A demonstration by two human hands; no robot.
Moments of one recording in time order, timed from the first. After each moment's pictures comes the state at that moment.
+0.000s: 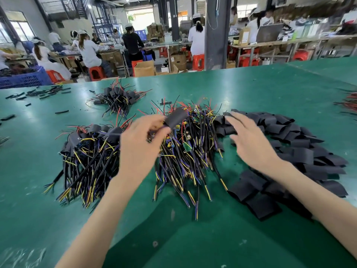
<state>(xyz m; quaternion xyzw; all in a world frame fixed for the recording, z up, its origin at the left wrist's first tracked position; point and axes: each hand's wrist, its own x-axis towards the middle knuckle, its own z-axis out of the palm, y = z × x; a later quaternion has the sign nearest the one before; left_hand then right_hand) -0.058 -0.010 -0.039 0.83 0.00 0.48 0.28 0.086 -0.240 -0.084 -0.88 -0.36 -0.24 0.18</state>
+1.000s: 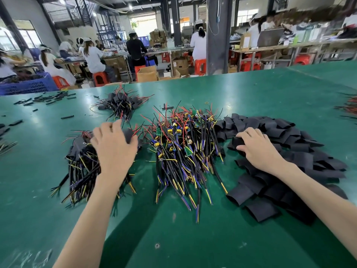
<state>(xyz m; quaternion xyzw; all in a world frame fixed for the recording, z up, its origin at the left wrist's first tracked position) -0.048 0.058 -0.052 0.88 0.29 0.37 0.03 0.113 -0.261 -0.100 -0.94 -0.29 -0.16 0.07</state>
